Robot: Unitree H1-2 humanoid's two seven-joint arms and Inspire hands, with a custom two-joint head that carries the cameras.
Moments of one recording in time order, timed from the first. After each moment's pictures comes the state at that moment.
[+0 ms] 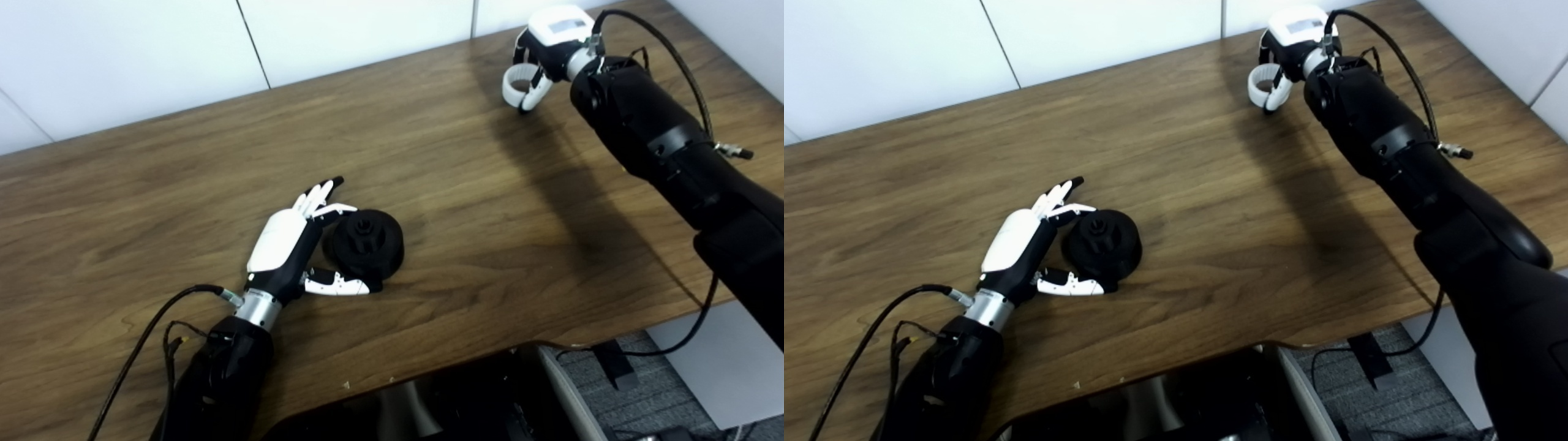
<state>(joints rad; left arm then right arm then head) -0.20 0.25 -0.51 0.09 0.59 -0.12 0.00 -0.69 -0.63 0.38 0.49 -0.92 0.22 0.18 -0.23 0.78</state>
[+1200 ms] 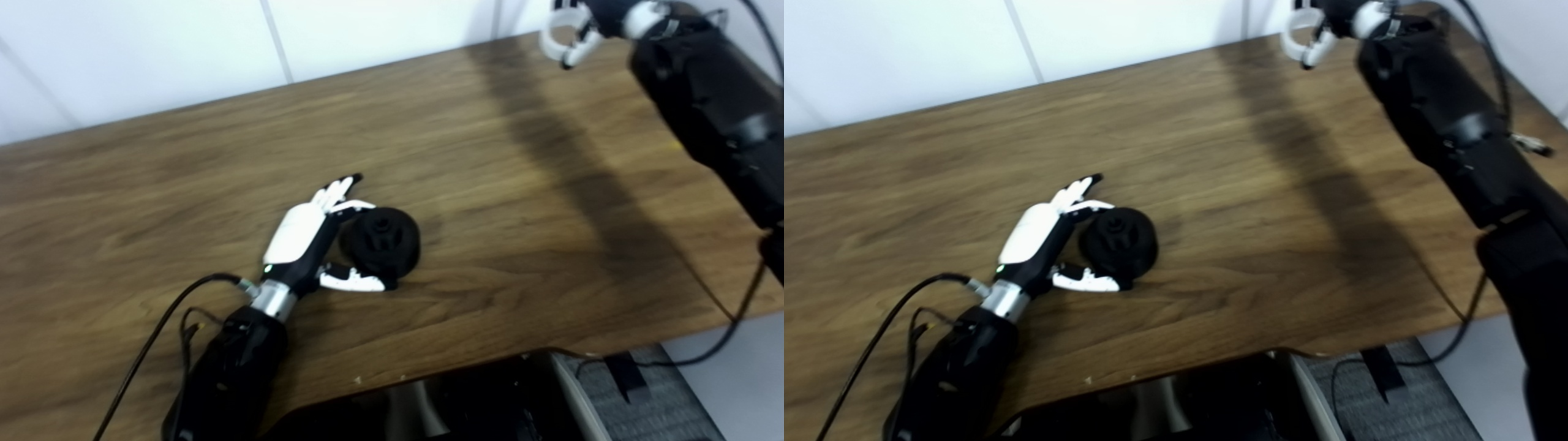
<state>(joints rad) -0.21 0.23 -0.51 0.10 0.60 -0.12 0.00 -0.69 -0.73 0.31 0.29 -0.92 0.17 0.19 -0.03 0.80</state>
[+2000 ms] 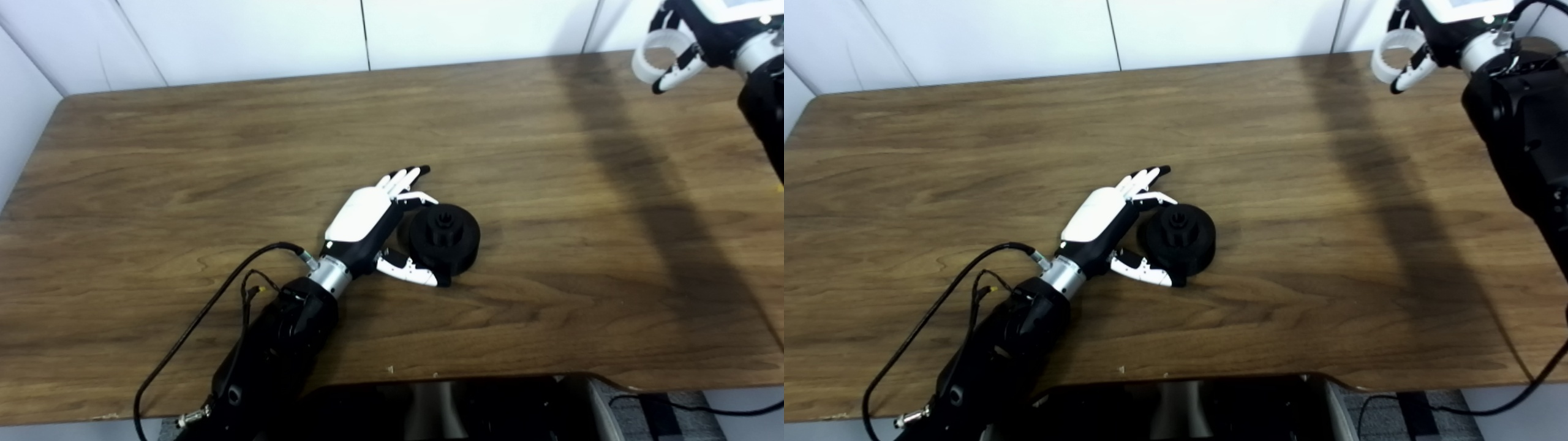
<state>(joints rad) -0.22 0.20 -0.52 0.11 0.64 -0.10 0.00 -0.64 -0.74 0.28 0.22 -0.91 0.10 0.16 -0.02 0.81</state>
